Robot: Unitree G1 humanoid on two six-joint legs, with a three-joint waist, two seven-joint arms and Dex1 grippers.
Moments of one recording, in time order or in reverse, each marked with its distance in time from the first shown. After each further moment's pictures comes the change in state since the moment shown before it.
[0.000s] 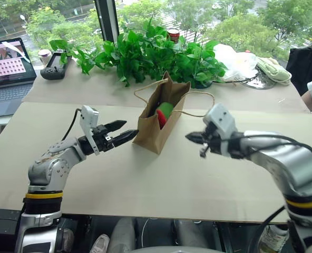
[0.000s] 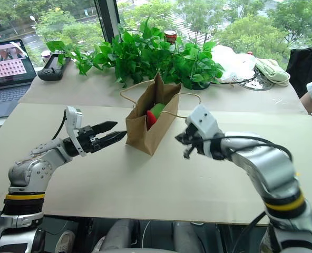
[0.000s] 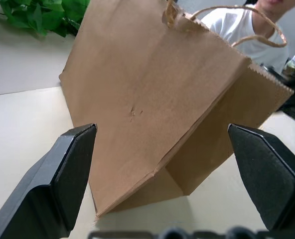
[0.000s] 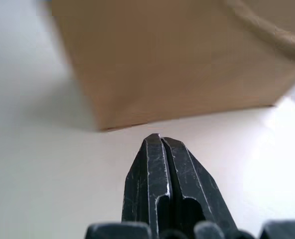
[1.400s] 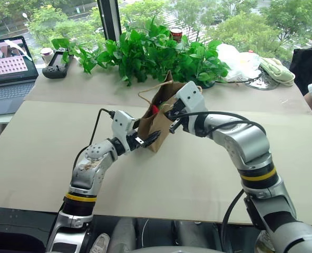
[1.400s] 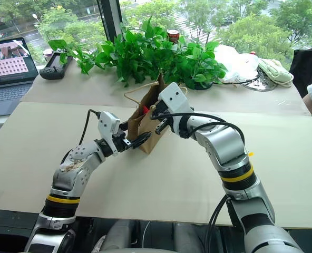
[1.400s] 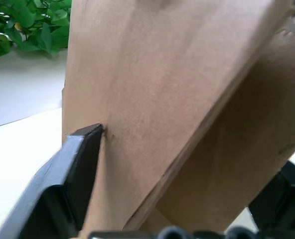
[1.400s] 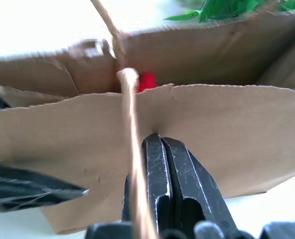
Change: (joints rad) left arm -0.012 -0.271 -0.169 -0.014 0.326 -0.210 0.270; right arm -0.175 0.256 0.078 0.143 -0.163 -0.011 -0.079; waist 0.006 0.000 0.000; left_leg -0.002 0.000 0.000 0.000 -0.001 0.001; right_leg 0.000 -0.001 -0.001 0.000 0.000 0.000
